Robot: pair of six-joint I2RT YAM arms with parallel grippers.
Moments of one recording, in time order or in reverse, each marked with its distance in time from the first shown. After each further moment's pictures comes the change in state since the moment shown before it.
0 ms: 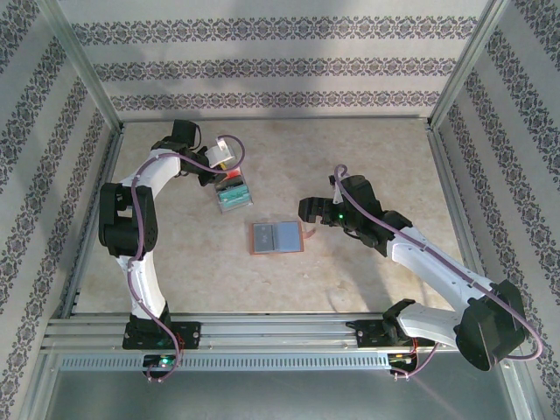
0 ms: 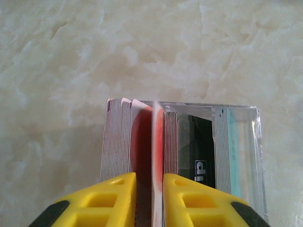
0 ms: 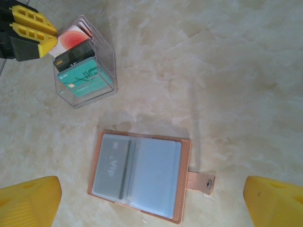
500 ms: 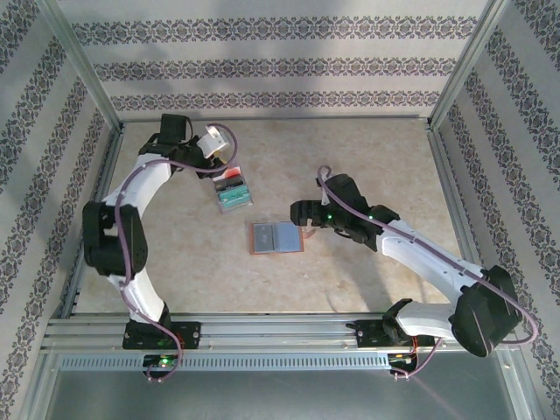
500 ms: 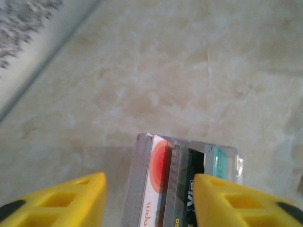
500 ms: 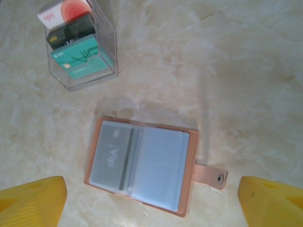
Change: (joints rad) left arm 0.000 -0.241 -0.113 0.137 0.009 -0.213; right arm 0.098 0.098 0.086 -0.074 0.065 -0.016
